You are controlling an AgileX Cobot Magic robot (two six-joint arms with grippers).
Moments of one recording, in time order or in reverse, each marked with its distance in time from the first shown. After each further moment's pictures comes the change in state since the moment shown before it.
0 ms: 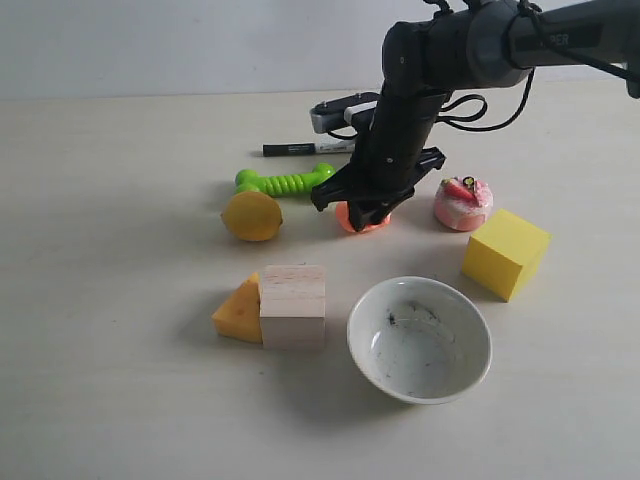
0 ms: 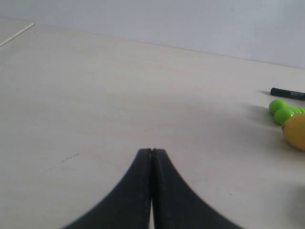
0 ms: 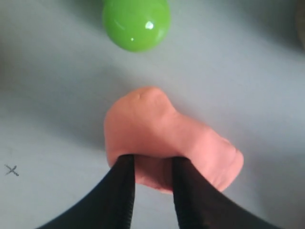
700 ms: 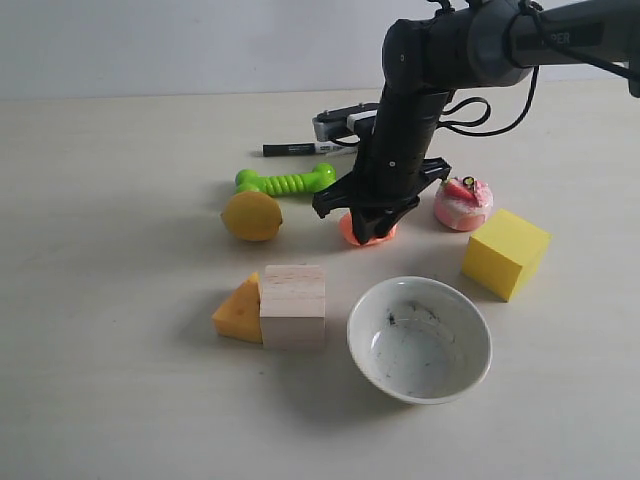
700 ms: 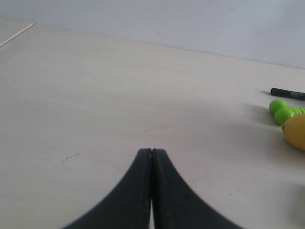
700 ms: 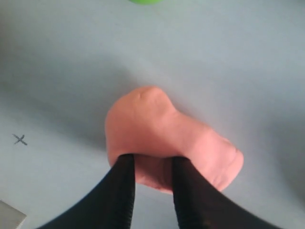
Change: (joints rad) left arm 0.000 0.000 0.000 0.000 0.000 0.000; right arm 0.000 -0.002 0.000 0.022 0.091 0.018
